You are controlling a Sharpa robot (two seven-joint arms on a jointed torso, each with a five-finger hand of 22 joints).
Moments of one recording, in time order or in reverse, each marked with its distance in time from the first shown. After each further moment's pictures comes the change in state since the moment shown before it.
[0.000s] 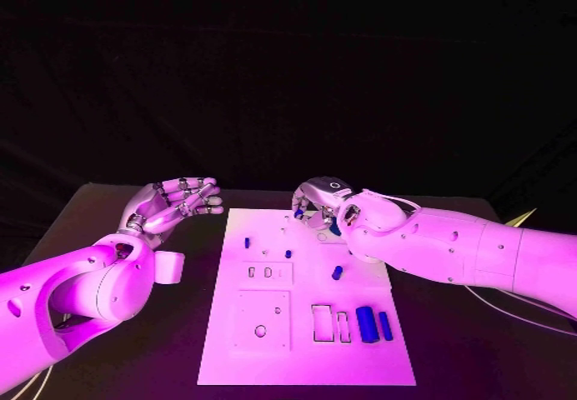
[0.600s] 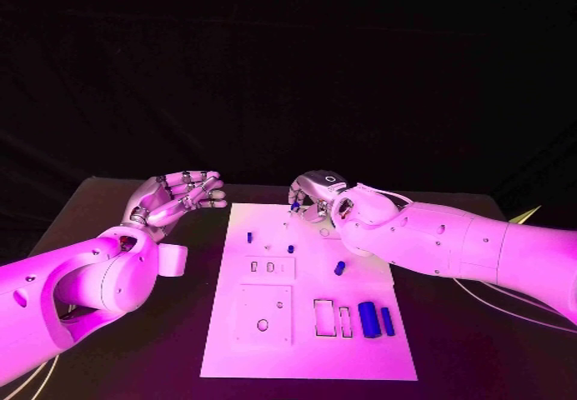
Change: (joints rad) left arm 0.004 0.003 0.000 -0.002 0.001 0.002 -0.002; left_hand 0.000 0.000 0.000 0.000 0.000 0.000 0.000 -0.003 0.000 0.000 0.000 0.000 0.000 0.000 0.000 0.000 0.002 0.000 0.000 0.000 0.000 0.001; right arm -0.004 0.065 0.000 -0.076 0.014 -0.011 -0.001; right_hand 0.000 0.000 0.000 0.000 0.004 0.000 0.000 0.000 0.001 0.000 0.000 -0.008 0.000 0.000 0.000 0.000 0.000 0.001 0.000 0.000 0.000 0.000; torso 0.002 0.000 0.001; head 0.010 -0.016
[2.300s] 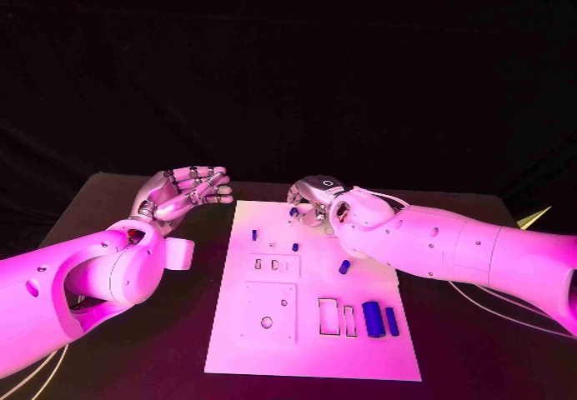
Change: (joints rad) left arm 0.007 0.006 0.000 -0.006 0.001 0.002 -0.005; left_hand 0.000 0.000 0.005 0.000 0.000 0.000 0.000 0.000 0.000 0.000 0.000 0.000 0.000 0.000 0.000 0.000 0.001 0.000 0.000 0.000 0.000 0.001; right arm -0.017 0.048 -0.002 -0.049 0.010 0.040 0.005; right_hand -0.046 -0.046 -0.022 0.003 -0.041 -0.142 0.044 -0.095 -0.004 -0.218 0.040 0.004 -0.055 -0.009 0.034 -0.076 -0.164 0.026 -0.118 0.036 -0.178 -0.170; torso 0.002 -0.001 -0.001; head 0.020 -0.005
